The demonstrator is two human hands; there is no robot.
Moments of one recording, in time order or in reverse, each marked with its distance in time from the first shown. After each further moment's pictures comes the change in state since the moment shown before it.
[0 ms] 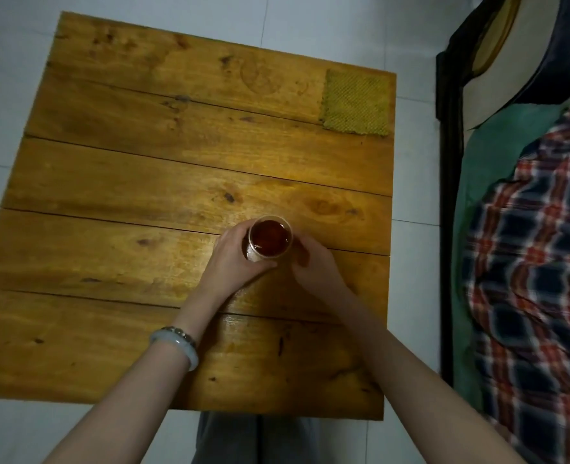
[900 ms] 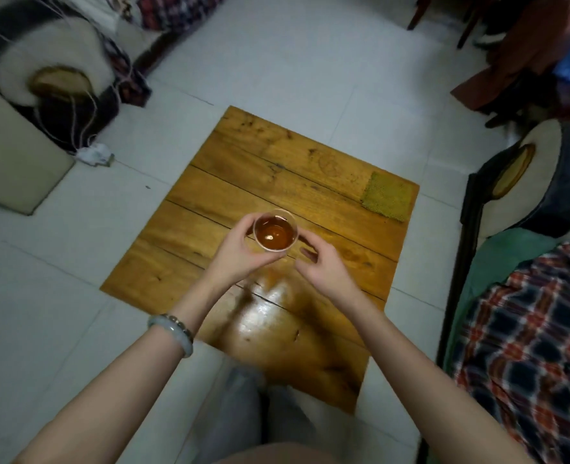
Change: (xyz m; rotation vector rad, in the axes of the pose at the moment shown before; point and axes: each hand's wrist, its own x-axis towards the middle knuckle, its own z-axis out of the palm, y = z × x) left_hand -0.146 0.137 -0.169 -0.320 0.316 0.087; right_hand -0.121 -0.218 -0.072 0.135 -0.288 -0.256
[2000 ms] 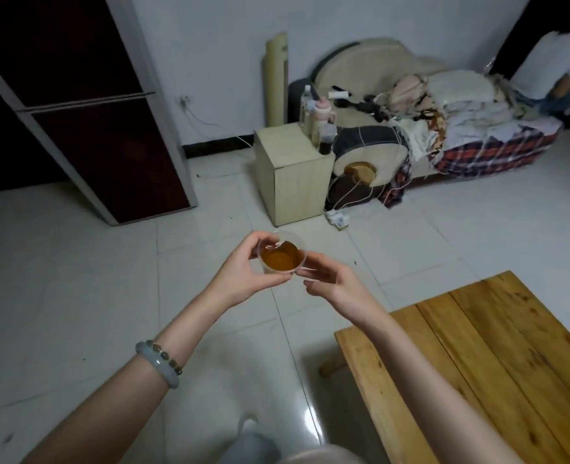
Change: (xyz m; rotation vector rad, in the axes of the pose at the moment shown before) left_hand -0.306 -0.042 -0.431 0.034 0.760 -0.188; right_hand -0.020 -0.280 0.423 -0.024 -0.850 -0.320
